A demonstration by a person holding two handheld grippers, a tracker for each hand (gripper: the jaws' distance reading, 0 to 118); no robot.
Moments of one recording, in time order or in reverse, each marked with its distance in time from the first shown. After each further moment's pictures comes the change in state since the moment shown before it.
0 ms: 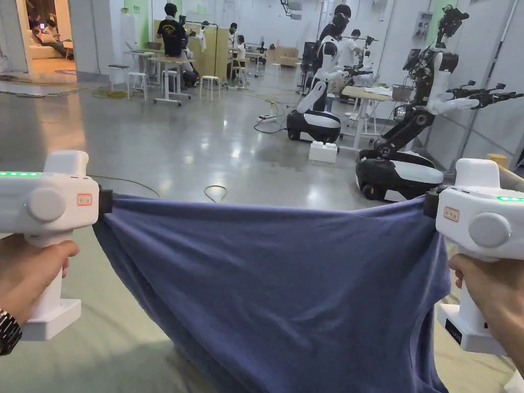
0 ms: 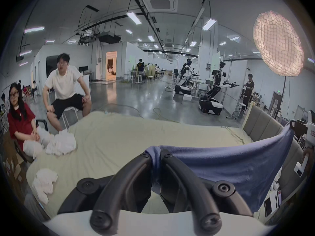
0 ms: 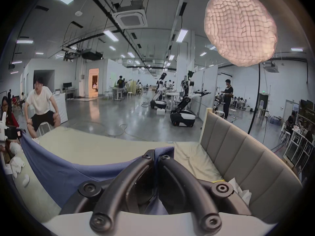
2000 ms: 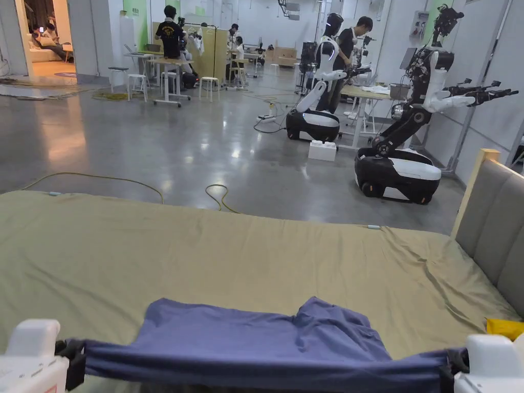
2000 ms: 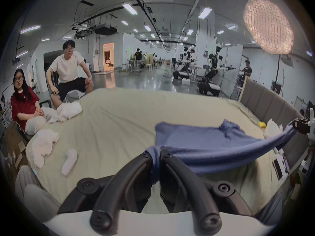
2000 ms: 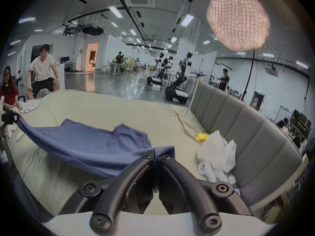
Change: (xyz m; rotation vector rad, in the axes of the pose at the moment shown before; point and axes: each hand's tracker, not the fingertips) left arm -0.035 -0.248 0.098 -0.156 -0.005 -0.032; right arm -0.011 -0.217 0.168 -0.251 -0.056 0.107
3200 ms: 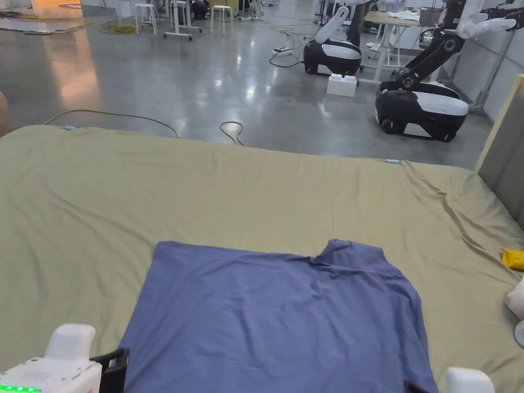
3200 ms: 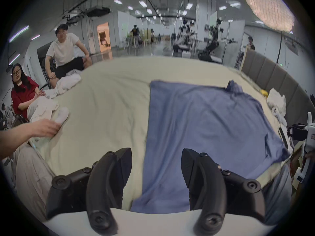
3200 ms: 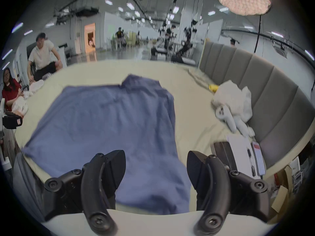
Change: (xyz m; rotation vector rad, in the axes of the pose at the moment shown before) left arm 0.011 -0.088 -0.004 -0.144 0.013 -0.040; right arm -0.049 -0.108 0.017 -0.160 0.075 -0.048
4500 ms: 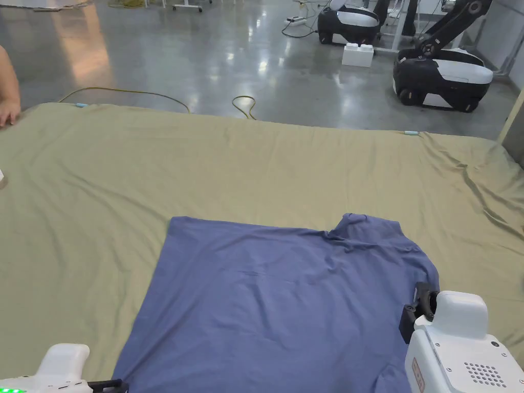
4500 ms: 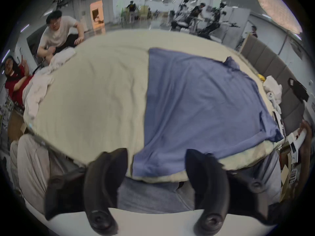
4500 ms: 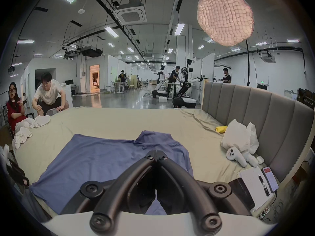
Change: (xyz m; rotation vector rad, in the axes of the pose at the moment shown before) left arm -0.015 -0.044 0.027 -0.377 -0.021 0.042; right arm -0.039 0.032 -0.006 0.339 0.019 -0.076
